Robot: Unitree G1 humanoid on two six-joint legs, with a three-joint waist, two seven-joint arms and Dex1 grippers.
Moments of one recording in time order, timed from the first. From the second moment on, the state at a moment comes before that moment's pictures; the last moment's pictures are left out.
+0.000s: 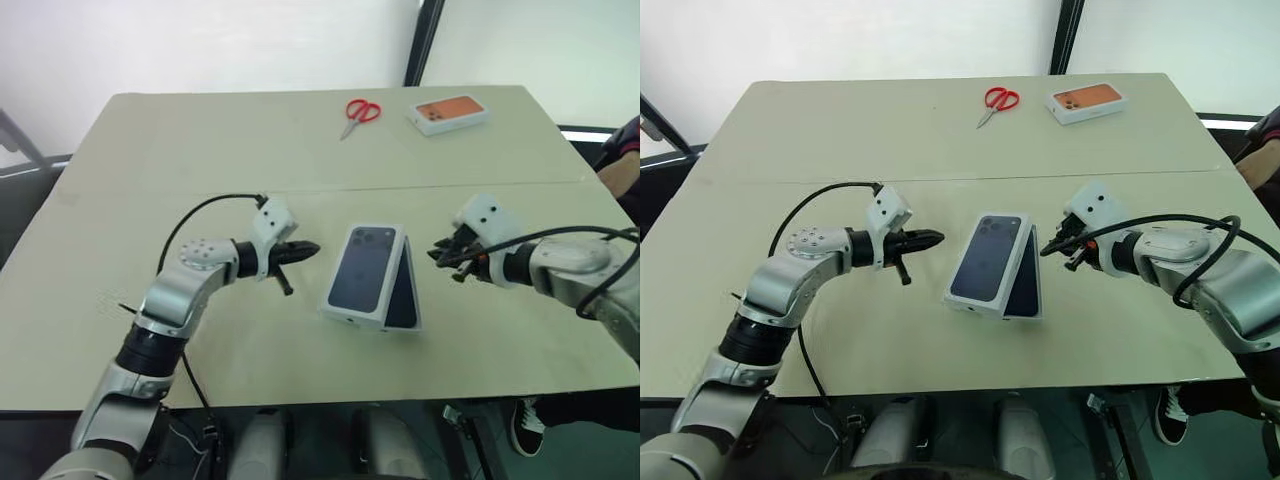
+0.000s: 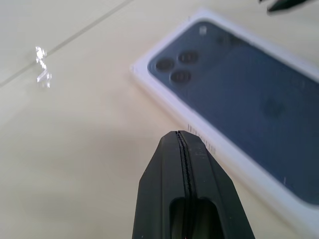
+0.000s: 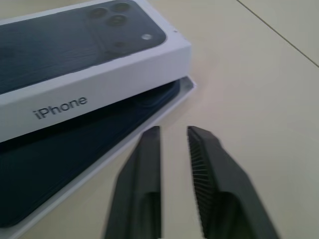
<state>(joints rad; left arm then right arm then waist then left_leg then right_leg) -0.52 0.50 -0.21 -0.10 -0.26 0.62 -0.84 -0.41 -1.11 0.12 -0.41 0.66 0.89 0.49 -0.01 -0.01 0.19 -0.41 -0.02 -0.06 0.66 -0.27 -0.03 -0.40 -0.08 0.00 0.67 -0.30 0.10</state>
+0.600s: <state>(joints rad) -0.56 0.34 -0.40 -0.04 -0.19 0.61 -0.90 -0.41 -1.05 0.20 -0.50 0.39 0.85 0.64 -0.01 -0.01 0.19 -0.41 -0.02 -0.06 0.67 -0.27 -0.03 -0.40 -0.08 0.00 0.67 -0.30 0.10</state>
